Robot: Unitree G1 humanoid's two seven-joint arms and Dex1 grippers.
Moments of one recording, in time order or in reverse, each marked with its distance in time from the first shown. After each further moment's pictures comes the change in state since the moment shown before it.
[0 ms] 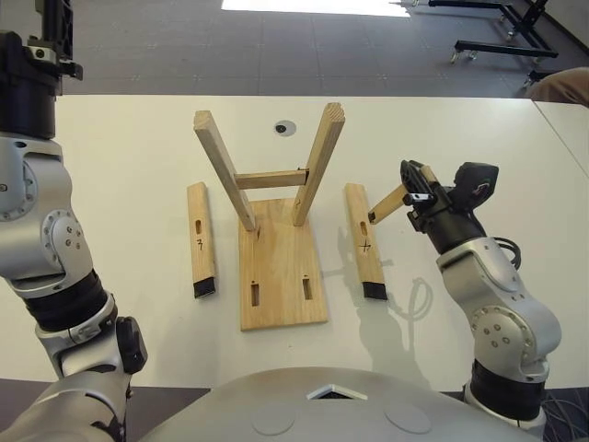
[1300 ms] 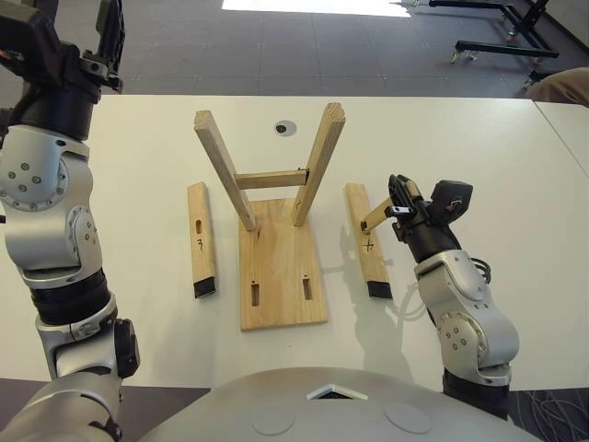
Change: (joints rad) left arm 0.002 0.041 -0.116 0.050 0.082 -0.019 -0.049; right arm 0.063 0.132 0.073 0.087 -0.219 -0.154 0.072
